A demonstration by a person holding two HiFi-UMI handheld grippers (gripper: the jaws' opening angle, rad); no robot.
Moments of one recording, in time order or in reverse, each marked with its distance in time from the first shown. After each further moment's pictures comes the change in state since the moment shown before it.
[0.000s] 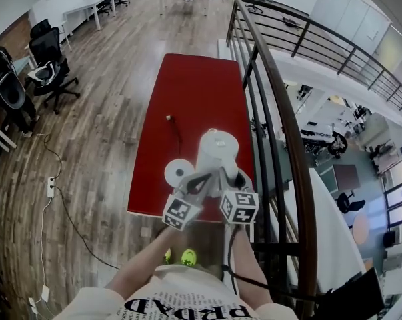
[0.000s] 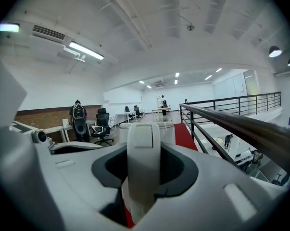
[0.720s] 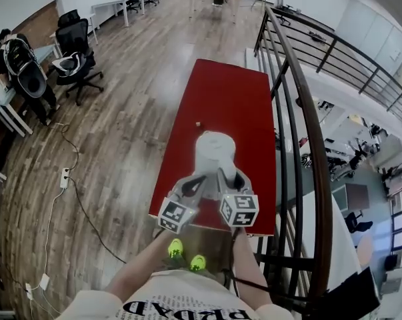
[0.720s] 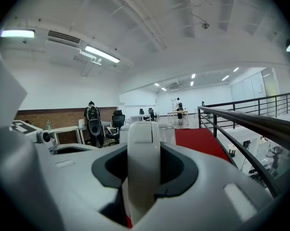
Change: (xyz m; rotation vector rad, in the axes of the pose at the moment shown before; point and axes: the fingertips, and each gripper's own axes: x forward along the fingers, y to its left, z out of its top) left arm -0.086 0.101 -0.002 -0.008 0.012 0.162; right arm 0.060 0.116 0.015 -0.063 -0.034 0.178
